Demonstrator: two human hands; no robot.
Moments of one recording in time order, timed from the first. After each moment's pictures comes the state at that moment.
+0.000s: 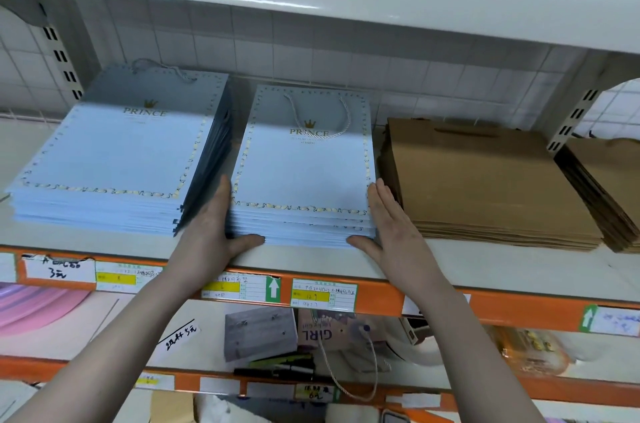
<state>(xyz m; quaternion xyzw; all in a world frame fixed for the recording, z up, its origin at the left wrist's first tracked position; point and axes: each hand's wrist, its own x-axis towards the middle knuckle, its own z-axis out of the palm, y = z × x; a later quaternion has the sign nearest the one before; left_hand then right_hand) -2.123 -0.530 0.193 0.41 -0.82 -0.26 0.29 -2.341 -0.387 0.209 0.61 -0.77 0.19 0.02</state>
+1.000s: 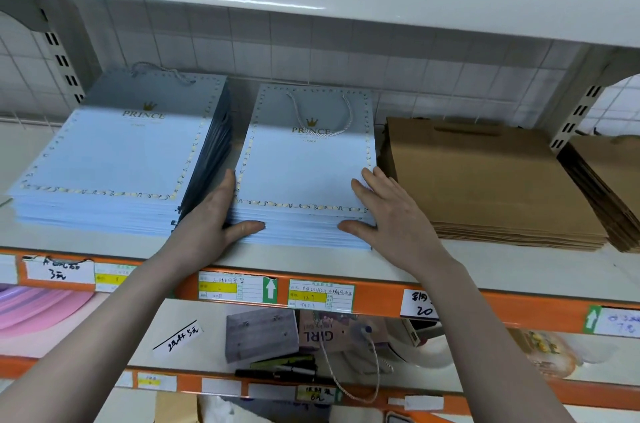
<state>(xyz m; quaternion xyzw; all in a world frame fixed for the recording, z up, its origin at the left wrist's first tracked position) -2.126 -0.545 0.205 0.37 -0.87 -0.23 0.24 -2.356 -0.405 0.227 0.65 -0.74 0.13 0.06</state>
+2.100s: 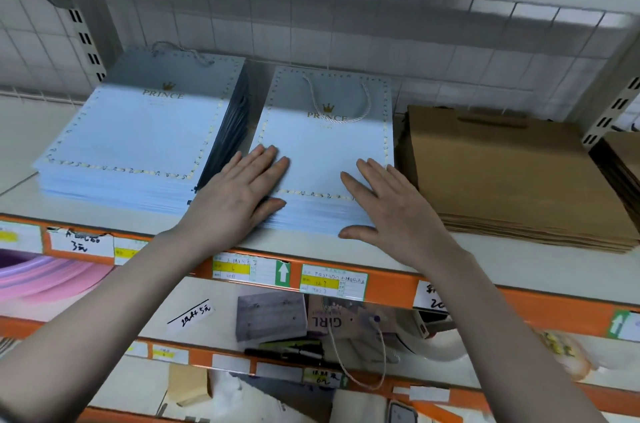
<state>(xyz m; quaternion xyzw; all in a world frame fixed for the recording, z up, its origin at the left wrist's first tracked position) -2.131 -0.554 0.202 0.26 -0.94 0.05 0.21 -2.349 -0.412 0.220 0.71 -0.68 0.04 0.17</state>
